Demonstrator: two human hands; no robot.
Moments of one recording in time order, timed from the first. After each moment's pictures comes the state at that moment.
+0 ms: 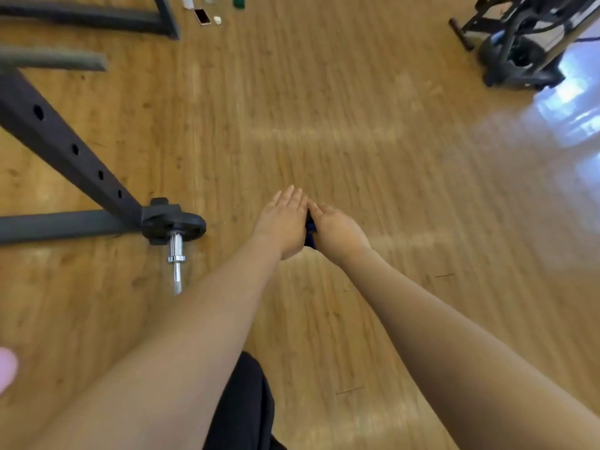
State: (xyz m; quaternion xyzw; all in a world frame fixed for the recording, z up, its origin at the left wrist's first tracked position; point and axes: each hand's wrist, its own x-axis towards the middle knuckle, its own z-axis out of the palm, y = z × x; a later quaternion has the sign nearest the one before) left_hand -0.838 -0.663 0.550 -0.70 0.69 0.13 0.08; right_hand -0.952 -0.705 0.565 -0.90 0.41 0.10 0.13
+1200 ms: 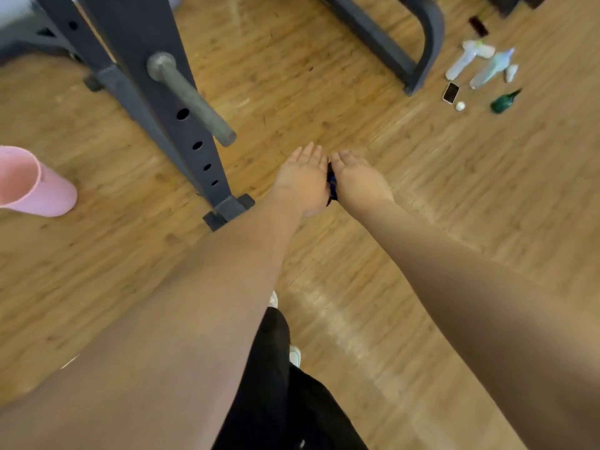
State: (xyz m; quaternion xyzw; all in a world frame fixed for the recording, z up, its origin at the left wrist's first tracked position) left_hand -0.527 -0.929 0.558 -0.94 0.28 0.20 0.03; right_hand -0.553 -1.041 0.579 -0.98 -0.06 0.16 -0.02
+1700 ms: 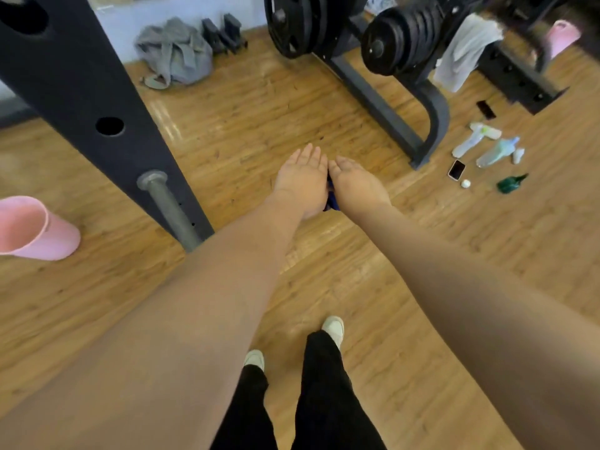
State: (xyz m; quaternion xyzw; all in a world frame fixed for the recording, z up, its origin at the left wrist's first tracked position) left_hand -0.348 -0.983 0.620 -0.97 0.20 0.13 0.03; right_hand -0.361 -1.096 0.634 -0.98 -0.12 0.12 -0.05
